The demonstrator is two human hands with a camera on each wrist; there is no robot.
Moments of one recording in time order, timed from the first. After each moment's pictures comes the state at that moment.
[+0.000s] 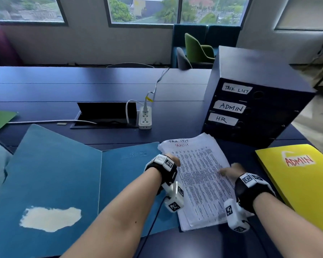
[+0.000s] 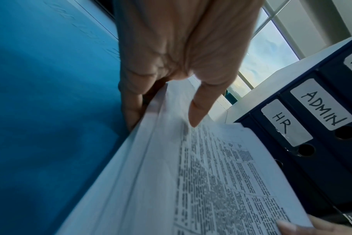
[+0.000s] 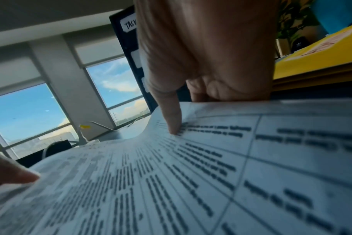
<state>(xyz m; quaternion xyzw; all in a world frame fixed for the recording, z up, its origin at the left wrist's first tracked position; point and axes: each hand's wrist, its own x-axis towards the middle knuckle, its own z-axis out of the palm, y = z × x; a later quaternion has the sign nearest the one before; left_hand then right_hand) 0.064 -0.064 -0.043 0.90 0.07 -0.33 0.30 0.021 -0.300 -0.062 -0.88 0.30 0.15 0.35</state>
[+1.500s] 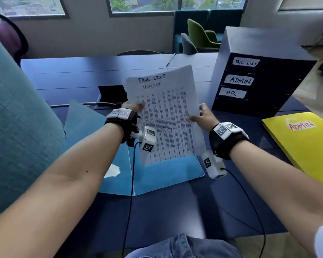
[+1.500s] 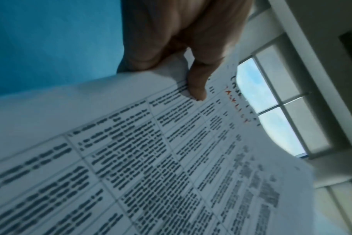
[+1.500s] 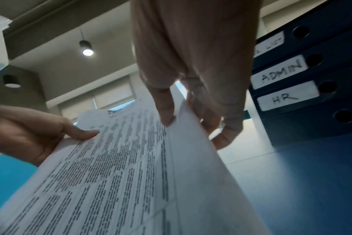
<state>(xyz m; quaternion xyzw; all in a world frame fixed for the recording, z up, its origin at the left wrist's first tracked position) 0.041 0.104 0.056 0.83 0.16 -0.05 0.53 -0.005 -0.130 0.039 -0.84 0.06 0.03 0.54</state>
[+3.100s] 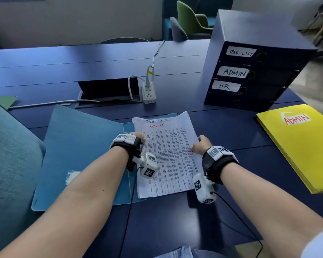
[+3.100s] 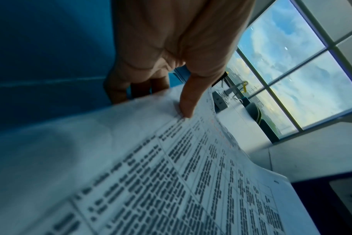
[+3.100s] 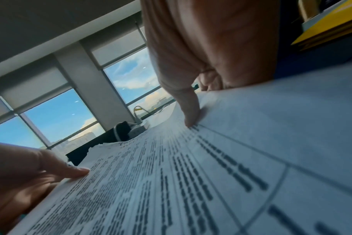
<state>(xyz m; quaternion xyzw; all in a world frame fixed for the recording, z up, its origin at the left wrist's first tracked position) 0.037 0.082 -0.042 0.86 0.18 -0.30 0.38 -0.022 -0.155 -0.048 -0.88 0.26 0.16 0.37</state>
